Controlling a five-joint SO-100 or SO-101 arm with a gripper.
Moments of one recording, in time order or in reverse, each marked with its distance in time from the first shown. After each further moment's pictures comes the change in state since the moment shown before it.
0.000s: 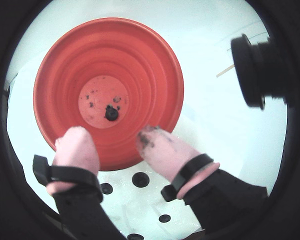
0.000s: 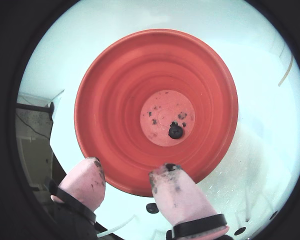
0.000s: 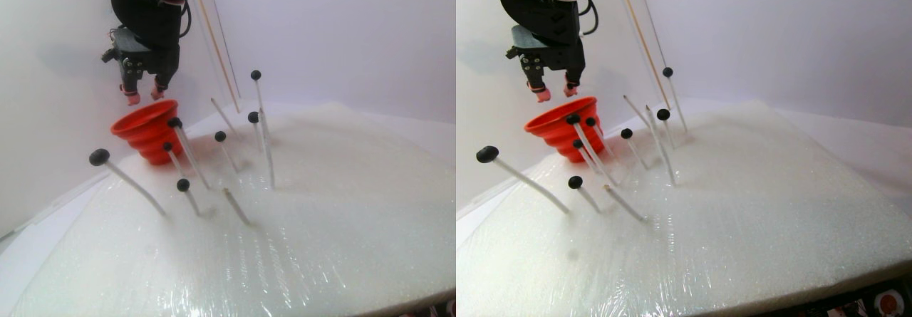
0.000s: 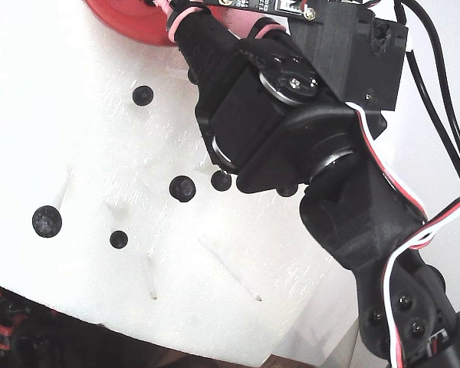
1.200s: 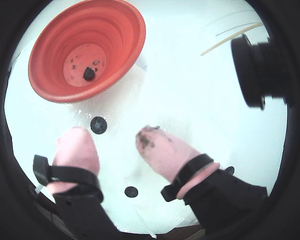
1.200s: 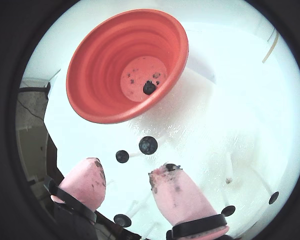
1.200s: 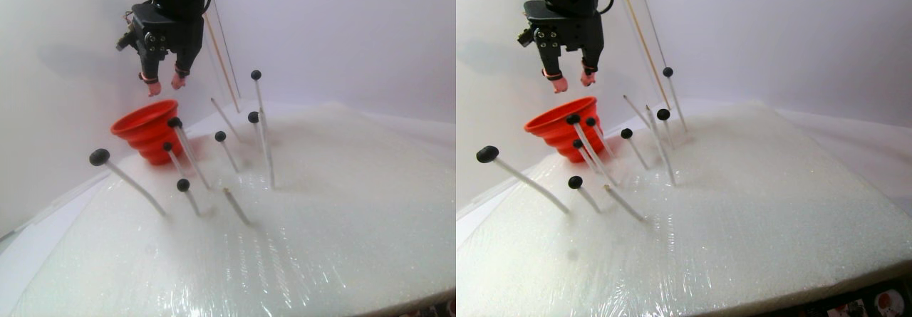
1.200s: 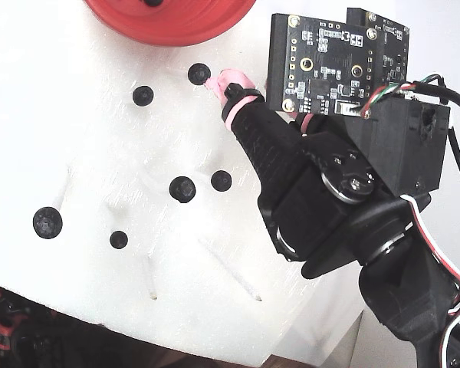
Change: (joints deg) arm 6.1 17.9 15.5 7.1 -5.9
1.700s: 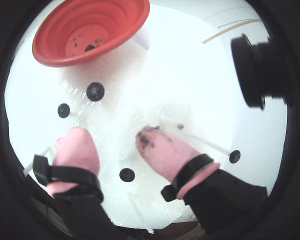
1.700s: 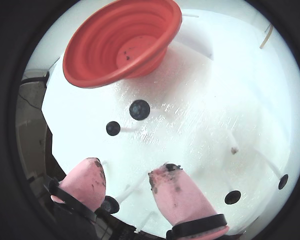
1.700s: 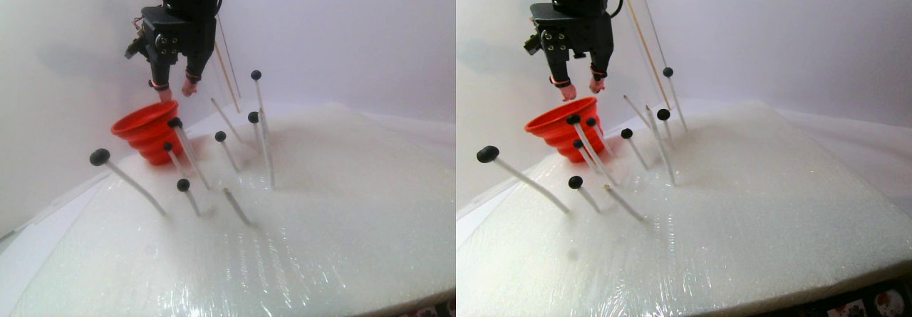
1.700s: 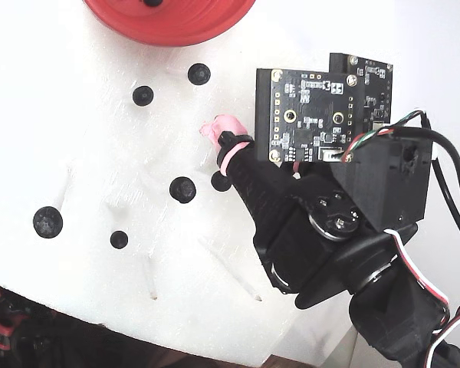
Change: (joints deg) arm 2.7 2.0 5.4 0.4 -1.8
